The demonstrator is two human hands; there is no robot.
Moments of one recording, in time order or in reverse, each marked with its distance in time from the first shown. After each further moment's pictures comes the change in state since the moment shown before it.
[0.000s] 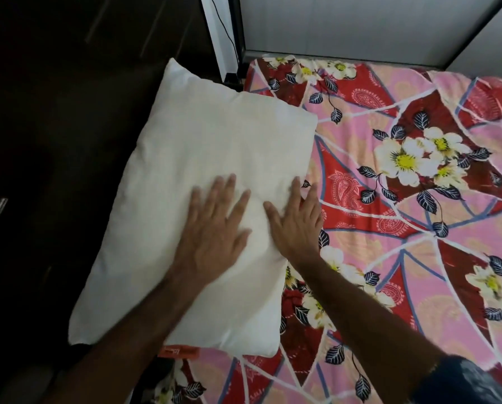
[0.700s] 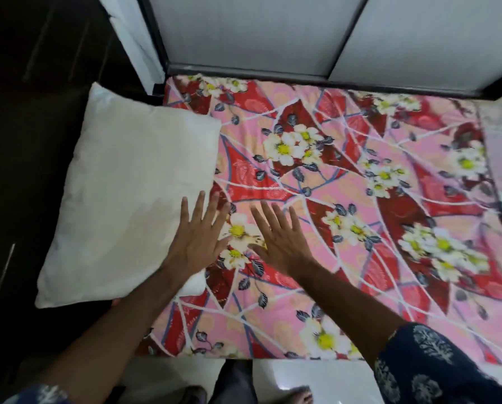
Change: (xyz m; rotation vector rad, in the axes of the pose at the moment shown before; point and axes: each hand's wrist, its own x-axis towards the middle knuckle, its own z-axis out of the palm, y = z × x) left_hand -0.031 0.143 -0.078 0.034 -0.111 0.229; right_hand -0.140 0.117 -0.198 -0.693 -0.201 -0.429
